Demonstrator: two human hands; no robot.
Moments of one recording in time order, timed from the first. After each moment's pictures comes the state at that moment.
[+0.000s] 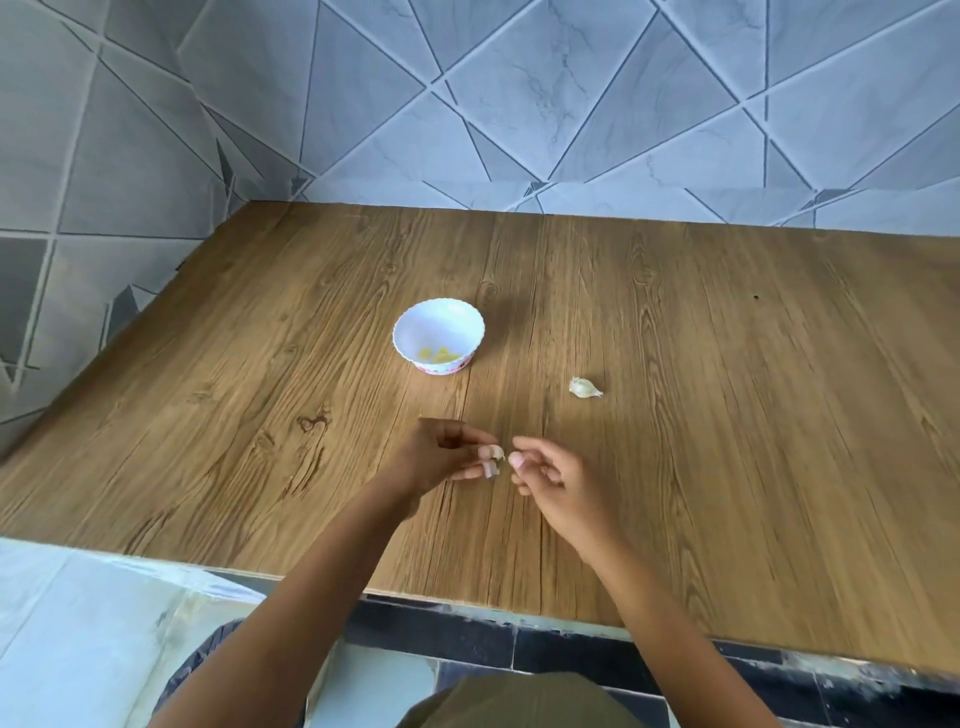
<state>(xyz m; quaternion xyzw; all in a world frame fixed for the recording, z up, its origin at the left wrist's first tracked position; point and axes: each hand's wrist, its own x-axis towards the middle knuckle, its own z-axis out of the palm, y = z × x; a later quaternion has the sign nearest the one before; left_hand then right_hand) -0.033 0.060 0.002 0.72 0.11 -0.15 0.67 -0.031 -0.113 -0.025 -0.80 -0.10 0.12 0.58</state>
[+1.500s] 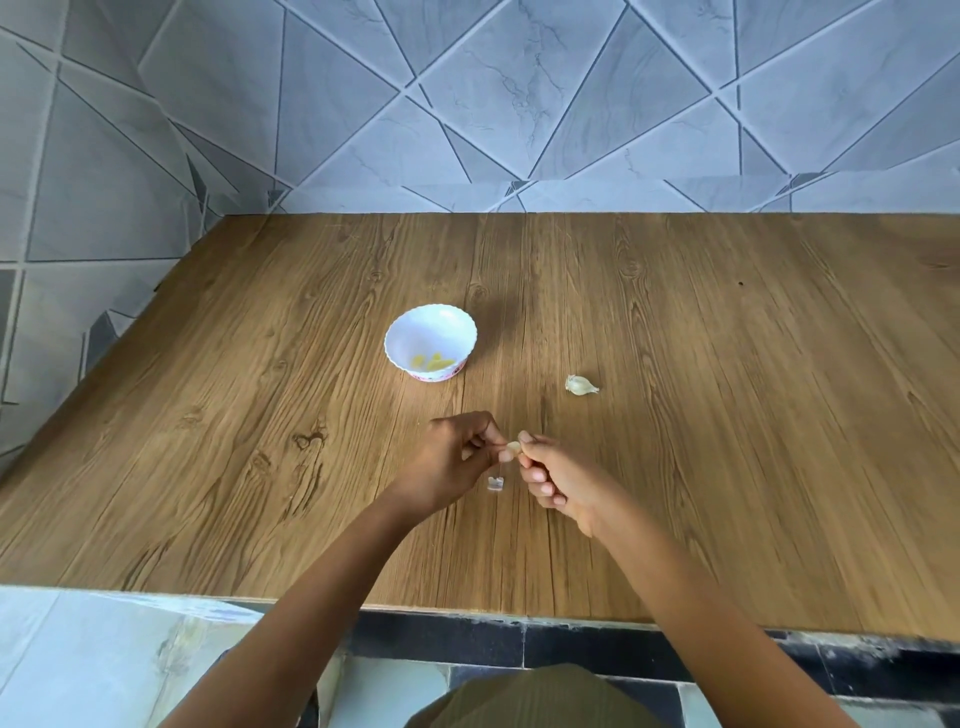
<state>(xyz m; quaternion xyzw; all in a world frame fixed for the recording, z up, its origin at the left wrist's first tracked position) -0.023 0.056 0.007 0.87 -0.13 0.00 0.47 -0.008 -0.104 -0.003 -0.66 0.07 0.33 0.67</state>
